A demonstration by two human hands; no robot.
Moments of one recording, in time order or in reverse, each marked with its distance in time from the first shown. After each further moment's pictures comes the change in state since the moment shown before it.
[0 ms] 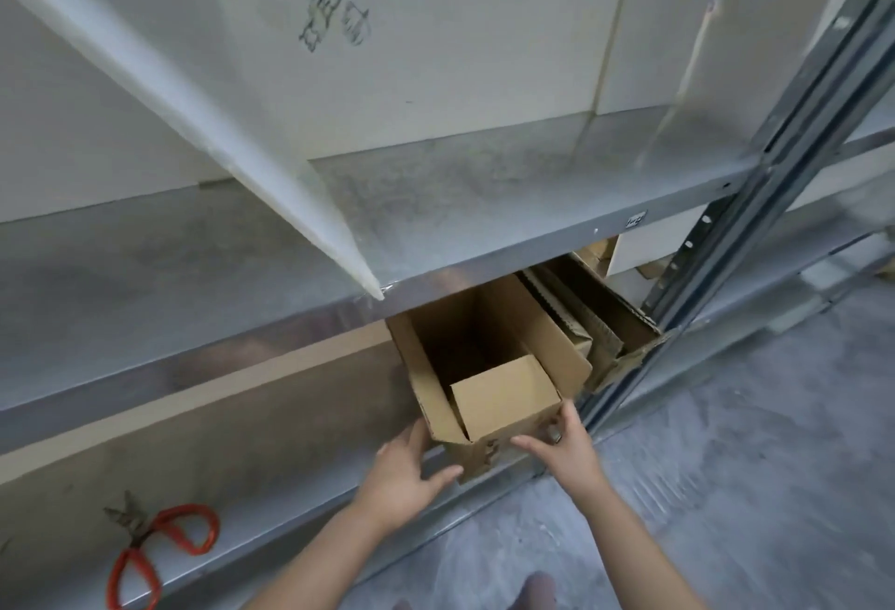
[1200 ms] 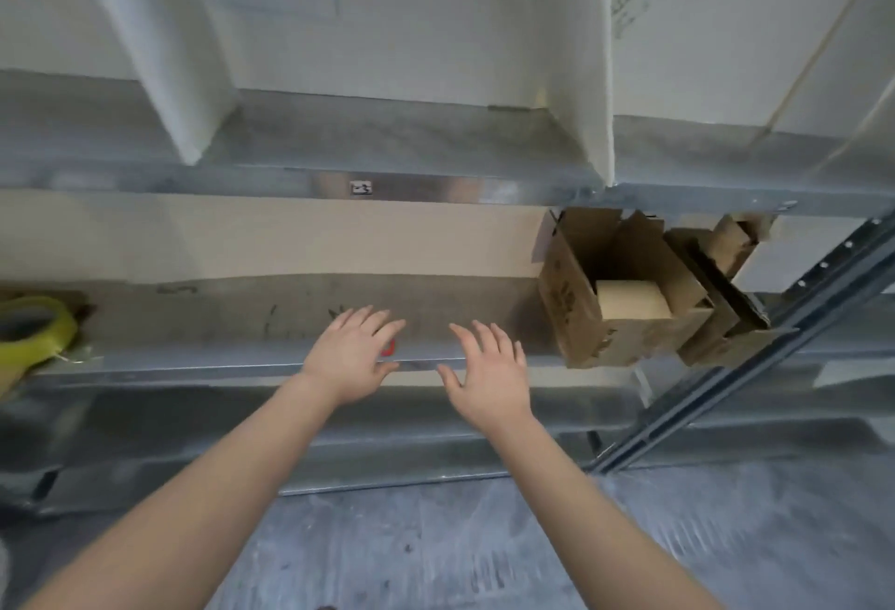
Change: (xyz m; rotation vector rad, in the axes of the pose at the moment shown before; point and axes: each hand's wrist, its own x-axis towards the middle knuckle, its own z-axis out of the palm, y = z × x) left_hand -0.241 -0.102 -0.124 0.682 0.306 -0.086; right_hand -0.202 -0.111 0.201 -0.991 -0.159 -0.661
